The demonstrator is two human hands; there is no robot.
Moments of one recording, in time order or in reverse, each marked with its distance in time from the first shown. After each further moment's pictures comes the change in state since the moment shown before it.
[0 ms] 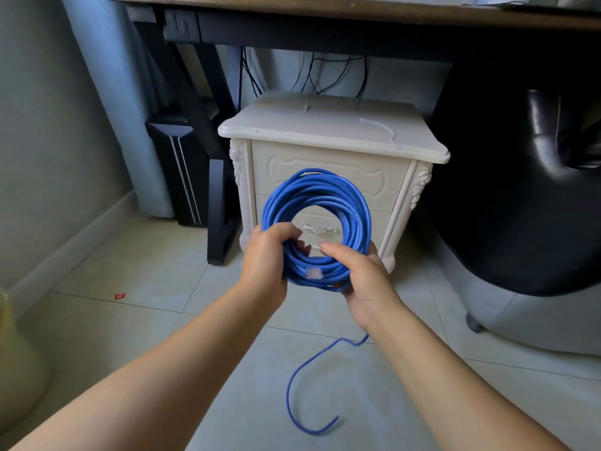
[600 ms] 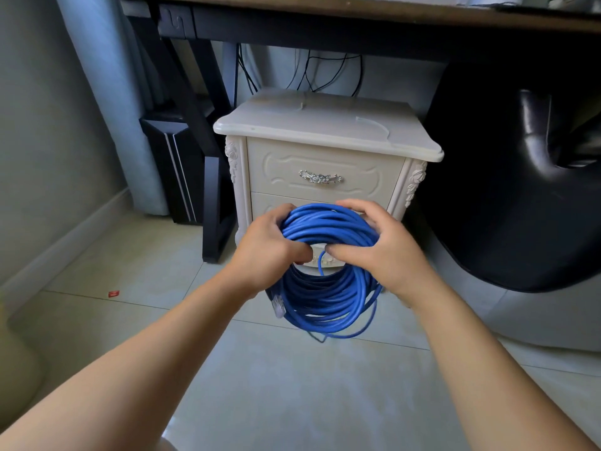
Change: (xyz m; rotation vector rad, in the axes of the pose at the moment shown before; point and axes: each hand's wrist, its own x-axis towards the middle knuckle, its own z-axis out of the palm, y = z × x) left_hand -0.004 0.018 -0.008 0.781 -0.302 0.377; right_hand -0.010 -0.049 -0.029 -0.652 -0.198 -0.379
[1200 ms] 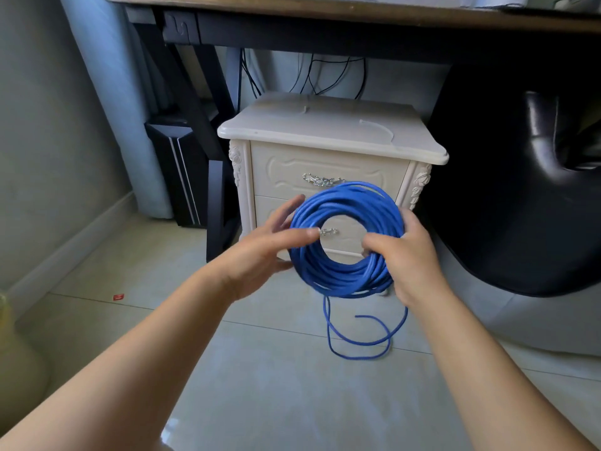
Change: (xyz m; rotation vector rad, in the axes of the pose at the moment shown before) left_hand 0.011 -0.017 -0.018 -0.364 -0.349 -0.155; right_hand 0.013 0.014 0.001 0.192 0.376 0.207
